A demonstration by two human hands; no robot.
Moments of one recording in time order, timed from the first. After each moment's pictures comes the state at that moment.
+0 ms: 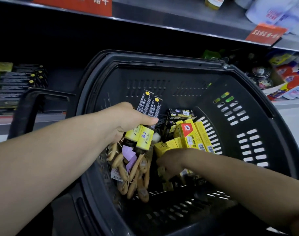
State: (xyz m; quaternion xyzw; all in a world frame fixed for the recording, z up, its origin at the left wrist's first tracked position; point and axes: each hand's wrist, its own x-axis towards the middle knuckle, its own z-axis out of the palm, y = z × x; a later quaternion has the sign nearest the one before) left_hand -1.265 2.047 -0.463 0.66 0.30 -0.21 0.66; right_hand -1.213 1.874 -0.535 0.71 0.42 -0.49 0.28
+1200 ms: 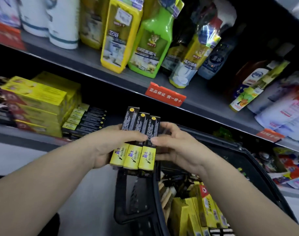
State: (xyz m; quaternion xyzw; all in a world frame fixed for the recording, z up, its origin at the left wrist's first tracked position) left_hand -1.390 2.183 -0.383 0.51 0.25 -0.06 0.82; right_hand -1.272 2.042 -0.353 0.68 0.20 -0.48 -0.51
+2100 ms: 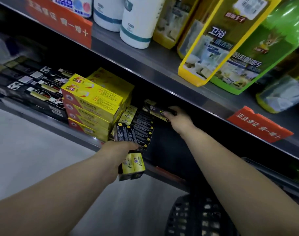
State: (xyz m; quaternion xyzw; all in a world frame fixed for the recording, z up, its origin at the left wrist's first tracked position) left_hand -1.401 2.295 -0.483 0.33 0.54 0.08 0.77; right_hand -1.177 2.279 -0.502 0.88 0.31 -0.23 -0.27
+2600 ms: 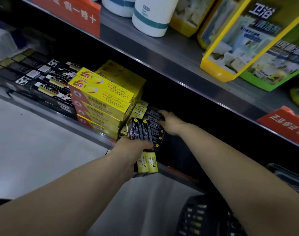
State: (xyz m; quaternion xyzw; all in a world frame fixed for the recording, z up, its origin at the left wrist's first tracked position) left_hand -1.389 2.307 -0.503 0.32 0.53 0.08 0.78; right_hand -1.192 2.318 -0.555 0.85 0.44 -0.30 0.00
